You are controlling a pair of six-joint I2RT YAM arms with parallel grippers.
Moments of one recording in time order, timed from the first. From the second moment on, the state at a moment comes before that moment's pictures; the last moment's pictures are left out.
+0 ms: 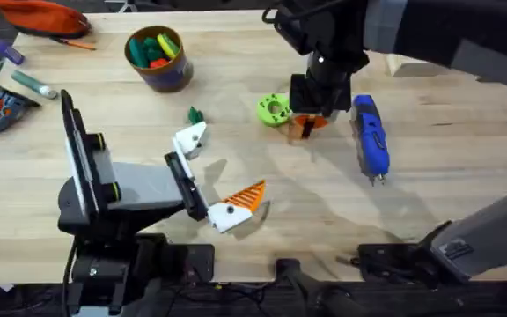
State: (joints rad) left arm -0.01 0.01 0.01 -0.12 1.08 0.08; right arm 0.60 1.80 1.44 -1.15 0.08 0.73
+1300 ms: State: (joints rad) left arm -0.01 0.01 0.01 -0.12 1.08 0.08; right arm 0.55 1.14 1.19 -0.85 -0.05 0.72
